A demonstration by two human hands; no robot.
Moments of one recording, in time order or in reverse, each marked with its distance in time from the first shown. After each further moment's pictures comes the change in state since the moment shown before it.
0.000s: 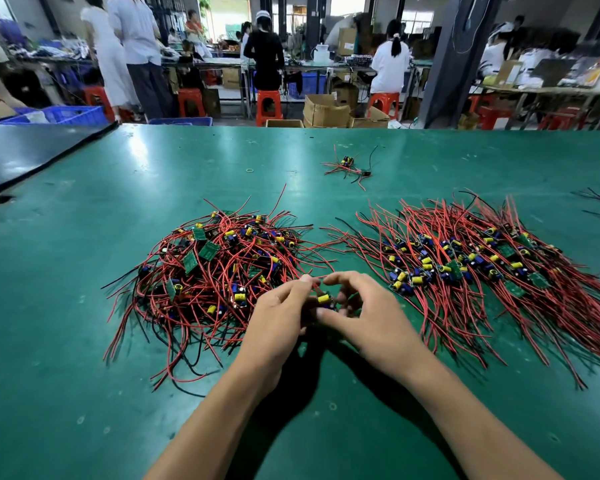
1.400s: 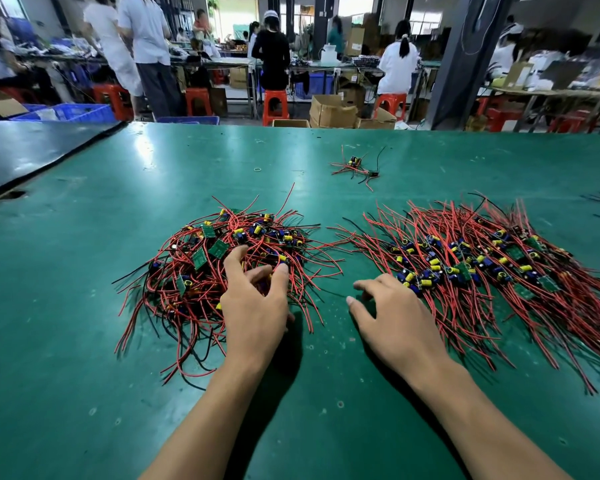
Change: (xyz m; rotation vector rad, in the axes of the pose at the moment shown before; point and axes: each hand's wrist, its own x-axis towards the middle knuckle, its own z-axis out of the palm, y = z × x) left_hand 0.011 -0.001 -0.028 0.392 0.465 0.383; right_hand 0.000 0.014 -0.009 -0.626 0.148 -0.023
